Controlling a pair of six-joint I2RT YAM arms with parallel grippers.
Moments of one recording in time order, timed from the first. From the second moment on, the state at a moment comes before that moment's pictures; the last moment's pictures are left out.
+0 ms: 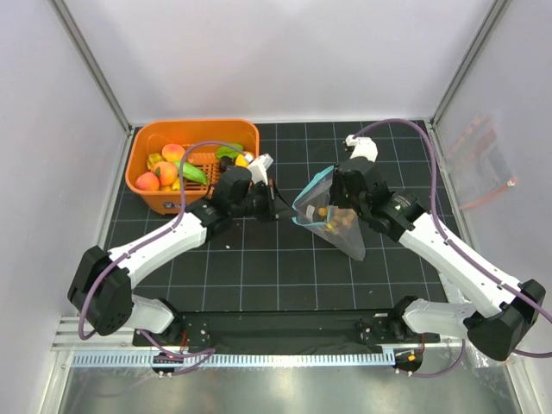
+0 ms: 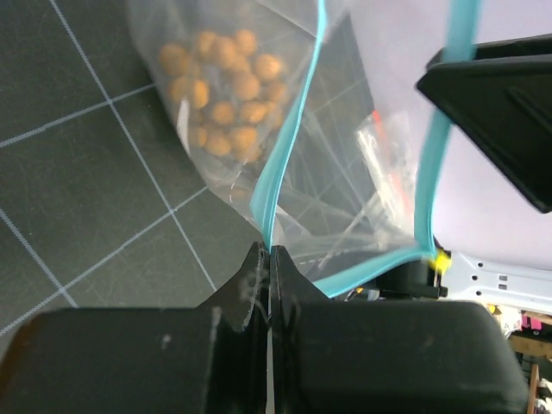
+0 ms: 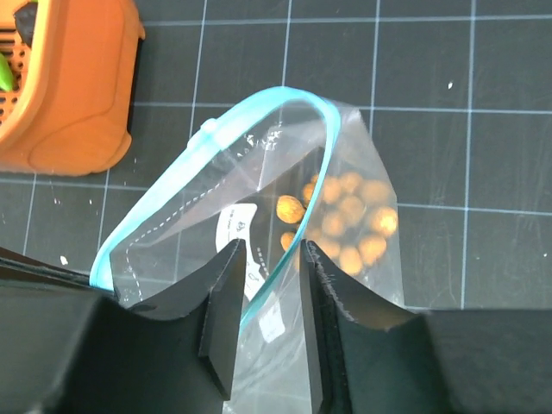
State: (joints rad) left arm -0.69 1.39 0.98 -0.05 0.37 -0.76; right arm 0.68 1.16 1.19 -0.65 0.44 0.47
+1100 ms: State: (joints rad) left arm -0.68 1.14 1.01 -0.25 -0.08 -0.57; right arm 0.72 1.19 1.20 -0.68 0.63 0.45
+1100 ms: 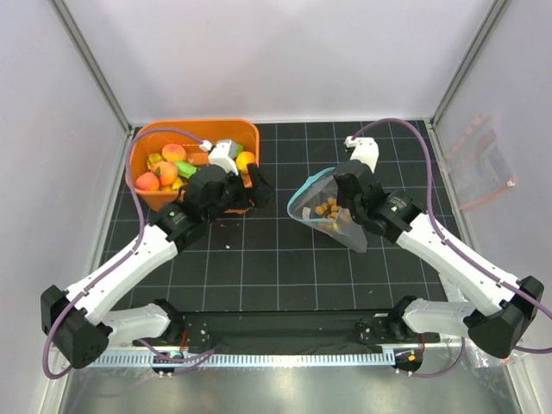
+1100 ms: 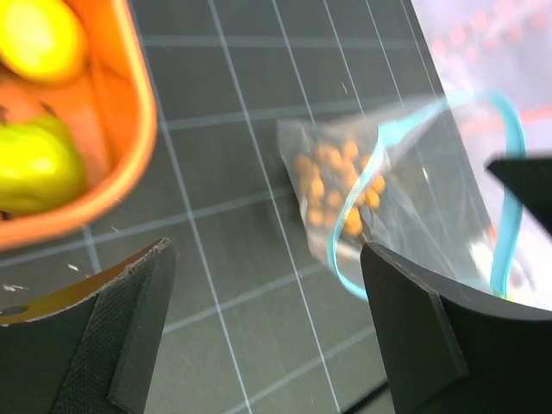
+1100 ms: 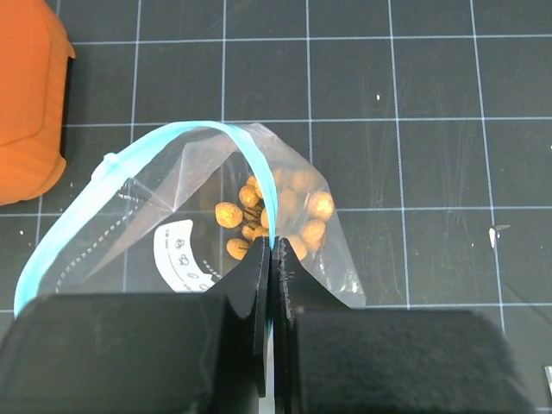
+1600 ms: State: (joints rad) left arm -0.52 1.46 1.51 -0.58 -0.22 -0.52; right arm 0.72 1.15 1.17 -0.64 0.63 0.45
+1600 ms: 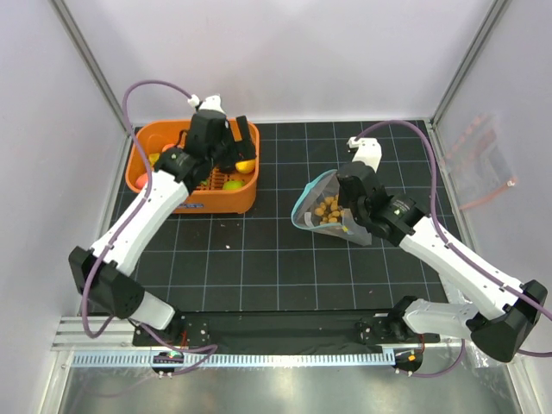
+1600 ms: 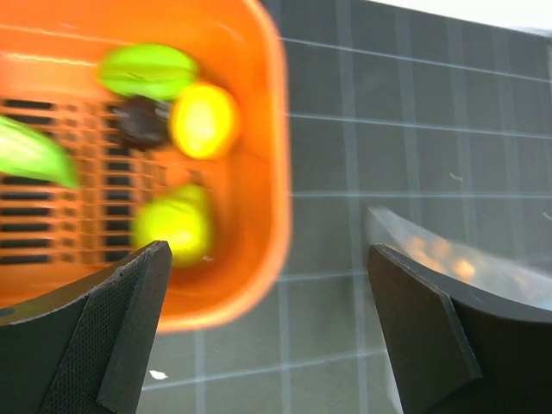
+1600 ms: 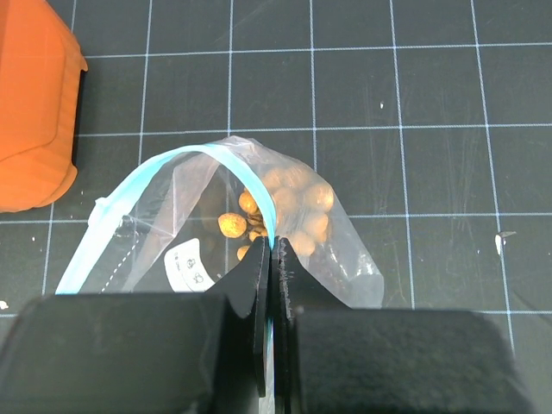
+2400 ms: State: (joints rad) left arm -0.35 2.13 1.73 -0.83 -0.10 -0.39; right arm 0.72 1.15 1.16 -0.62 0.62 0.45
